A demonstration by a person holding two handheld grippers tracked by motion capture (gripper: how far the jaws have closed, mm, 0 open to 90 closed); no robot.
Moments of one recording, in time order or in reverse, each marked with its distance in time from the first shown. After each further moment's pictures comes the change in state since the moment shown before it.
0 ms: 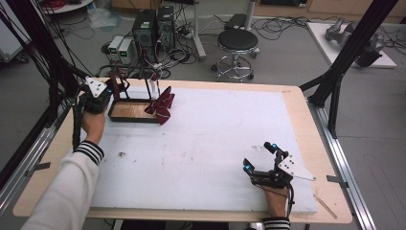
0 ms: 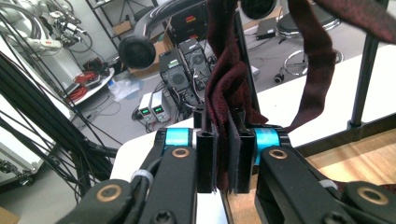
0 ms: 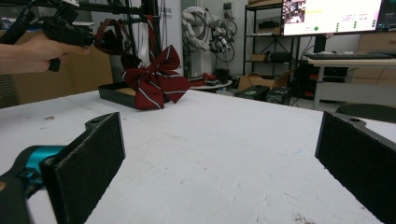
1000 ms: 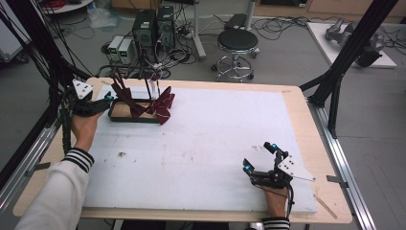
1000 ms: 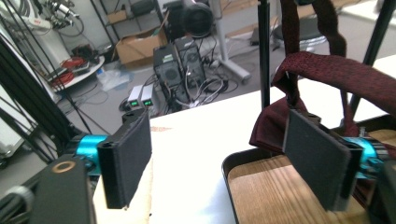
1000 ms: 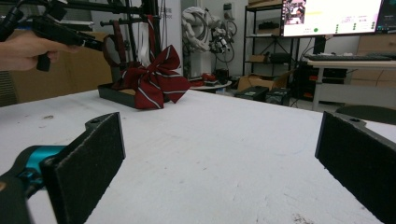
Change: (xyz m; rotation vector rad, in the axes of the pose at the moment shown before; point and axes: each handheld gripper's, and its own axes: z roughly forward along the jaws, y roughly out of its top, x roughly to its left) left arm 0.023 -0.013 -0.021 -0.023 -0.039 -0.117; right arm 0.001 0.000 0.000 0.002 0.003 -0.006
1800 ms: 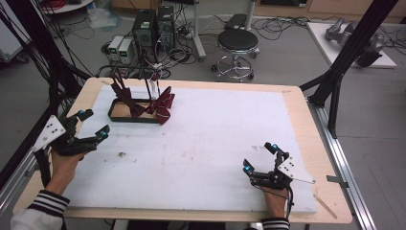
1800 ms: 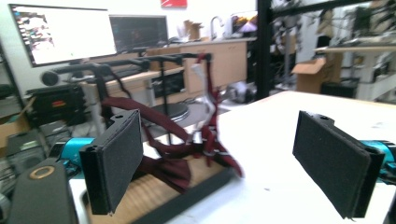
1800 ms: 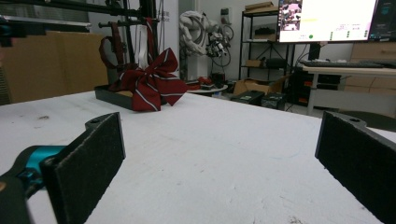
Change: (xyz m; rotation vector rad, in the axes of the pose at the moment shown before) left arm -0.010 -0.050 -0.109 -0.394 -0.551 -0.071; right arm 0.002 -0.001 -0.002 -0.021 -0.019 -0.022
